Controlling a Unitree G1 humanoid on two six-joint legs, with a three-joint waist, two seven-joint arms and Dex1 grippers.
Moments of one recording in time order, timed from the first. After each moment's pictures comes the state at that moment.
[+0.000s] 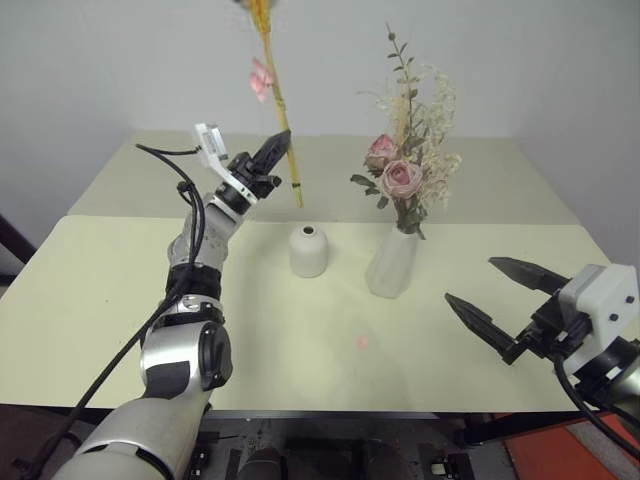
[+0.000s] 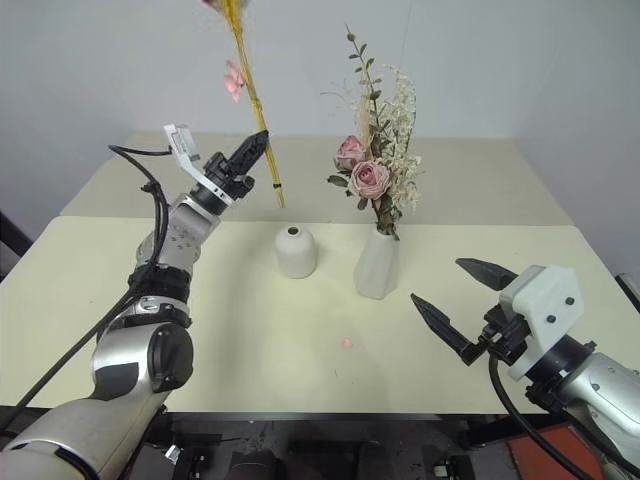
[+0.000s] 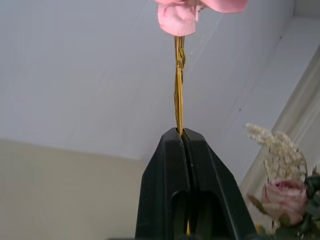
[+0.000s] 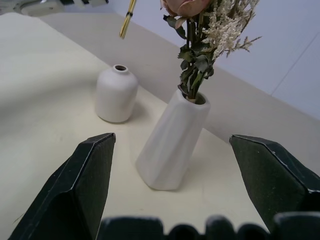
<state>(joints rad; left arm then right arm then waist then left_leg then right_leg) -1.11 0.22 0.38 0.82 -0.61 0.26 -0.84 0.22 -0.72 -0.56 -0.91 0.66 0.57 0.53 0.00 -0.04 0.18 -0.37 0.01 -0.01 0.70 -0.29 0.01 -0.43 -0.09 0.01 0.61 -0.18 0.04</state>
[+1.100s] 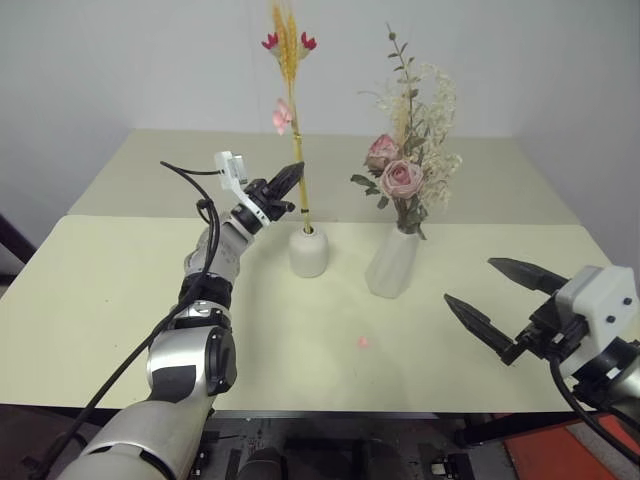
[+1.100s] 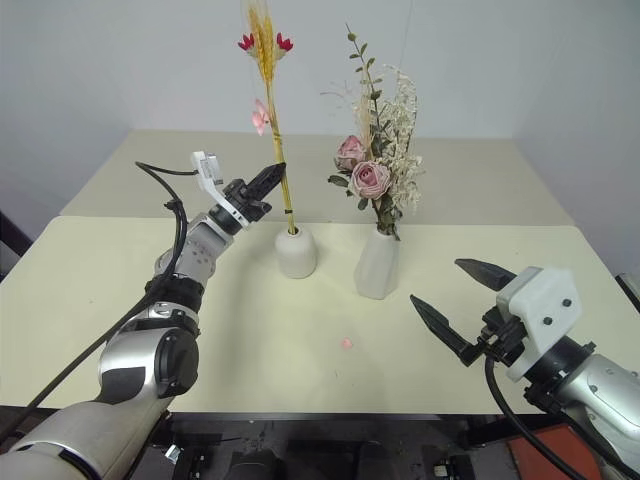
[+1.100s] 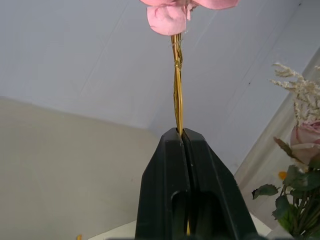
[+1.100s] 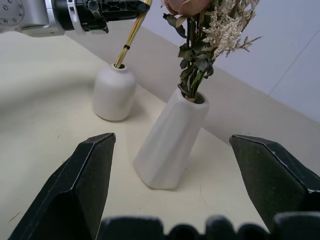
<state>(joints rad) -1.09 0.20 0.35 0.95 -0.53 0.17 -0.87 0.22 -0.72 -0.56 -0.92 0.65 0.57 0.53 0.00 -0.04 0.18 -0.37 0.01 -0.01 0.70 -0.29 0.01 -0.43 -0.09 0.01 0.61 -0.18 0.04</state>
